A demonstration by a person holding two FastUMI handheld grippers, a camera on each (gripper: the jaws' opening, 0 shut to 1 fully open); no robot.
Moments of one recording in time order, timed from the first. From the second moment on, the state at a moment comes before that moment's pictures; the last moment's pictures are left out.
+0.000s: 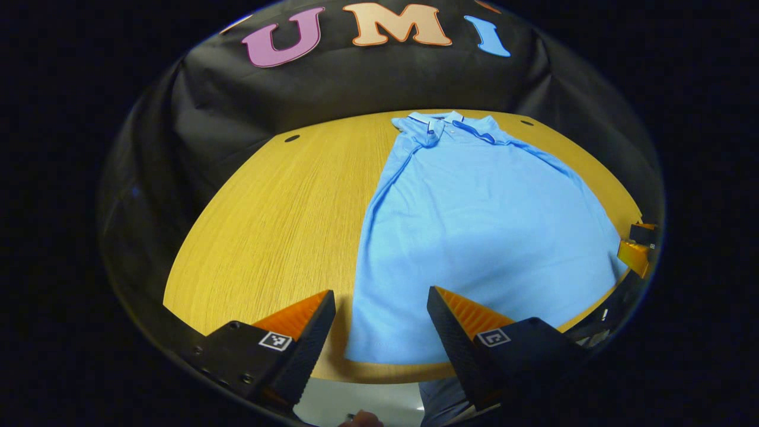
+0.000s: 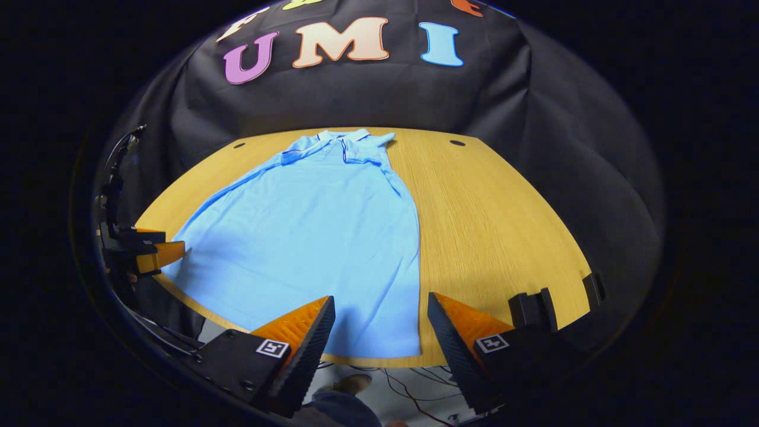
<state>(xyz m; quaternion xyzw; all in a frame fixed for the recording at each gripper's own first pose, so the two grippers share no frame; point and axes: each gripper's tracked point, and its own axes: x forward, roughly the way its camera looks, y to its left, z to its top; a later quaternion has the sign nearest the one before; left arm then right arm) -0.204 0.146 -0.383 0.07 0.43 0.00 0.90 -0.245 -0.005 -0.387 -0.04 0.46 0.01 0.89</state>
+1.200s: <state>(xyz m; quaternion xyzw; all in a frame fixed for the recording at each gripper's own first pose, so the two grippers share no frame) -0.177 0.095 -0.368 -0.02 0.45 -0.03 0.89 -0.197 0.041 -0.374 0.03 0.48 0.07 0.87</state>
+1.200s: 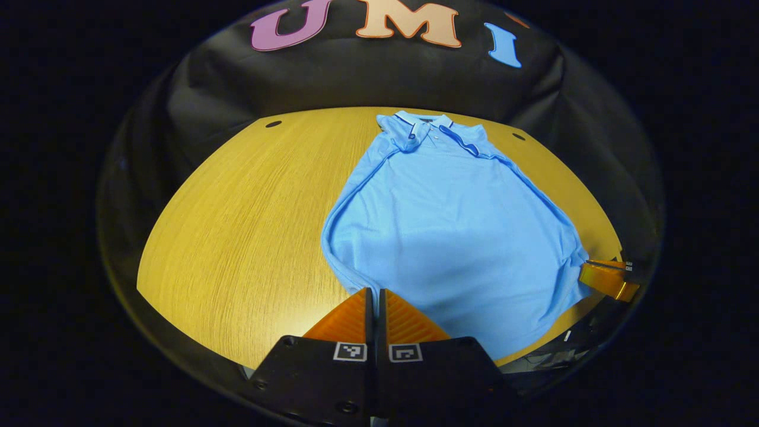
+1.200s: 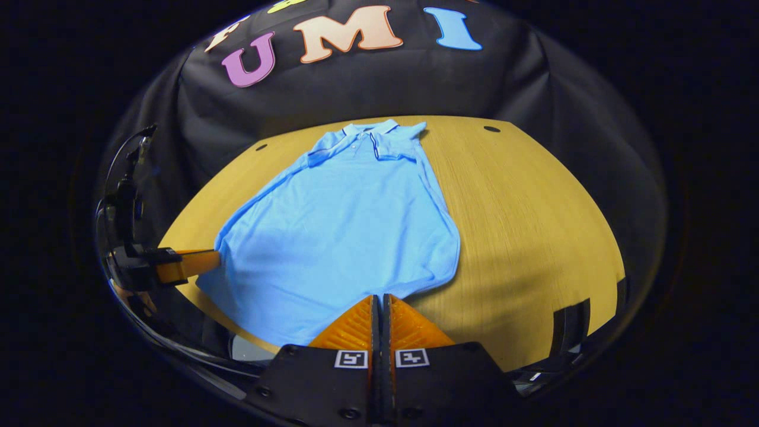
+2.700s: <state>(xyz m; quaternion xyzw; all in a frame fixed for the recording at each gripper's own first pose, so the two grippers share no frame) 0.162 0.102 -0.304 -0.05 0.35 -0.07 0.93 0.159 0.053 -0.340 0.11 0.33 -0.01 0.94</state>
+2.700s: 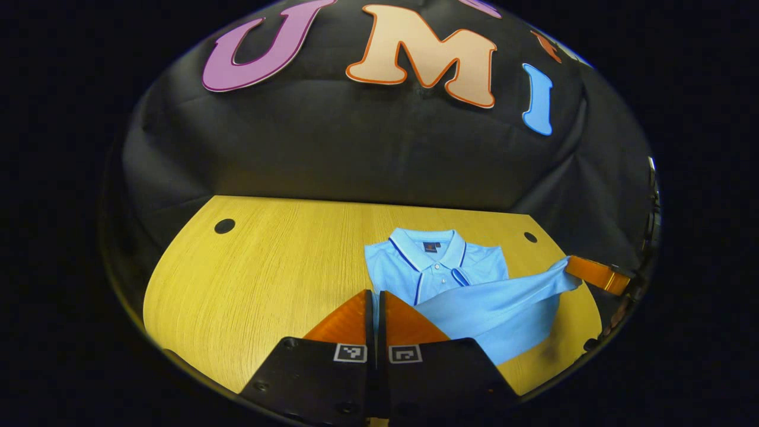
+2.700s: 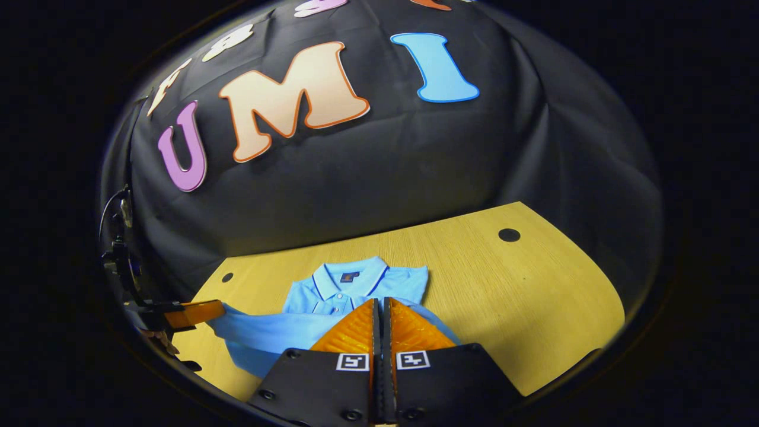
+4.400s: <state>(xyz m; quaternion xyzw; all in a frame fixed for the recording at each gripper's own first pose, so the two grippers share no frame) 0.069 0.090 -0.149 0.00 0.15 -0.01 0.99 0.055 0.054 -0.158 -0.01 0.11 0.00 0.99</state>
